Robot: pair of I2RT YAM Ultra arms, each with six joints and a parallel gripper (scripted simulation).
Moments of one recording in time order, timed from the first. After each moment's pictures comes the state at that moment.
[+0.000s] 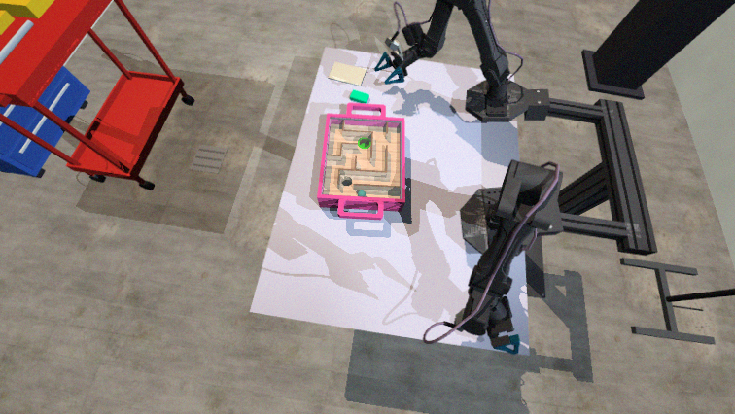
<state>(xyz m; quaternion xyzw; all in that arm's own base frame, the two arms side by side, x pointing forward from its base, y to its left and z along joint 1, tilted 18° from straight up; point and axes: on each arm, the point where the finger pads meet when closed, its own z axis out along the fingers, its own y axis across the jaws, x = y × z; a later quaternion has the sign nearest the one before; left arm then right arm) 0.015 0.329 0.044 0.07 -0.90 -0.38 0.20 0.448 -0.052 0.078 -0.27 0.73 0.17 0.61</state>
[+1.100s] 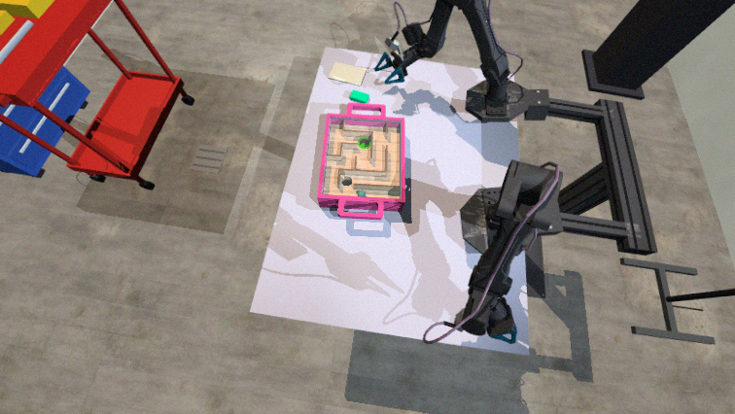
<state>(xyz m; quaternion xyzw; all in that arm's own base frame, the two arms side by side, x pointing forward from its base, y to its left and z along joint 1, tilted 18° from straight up) 0.015 0.329 0.044 0.07 -0.90 -0.38 0.20 0.448 -0.052 0.078 -0.27 0.73 0.17 0.61</state>
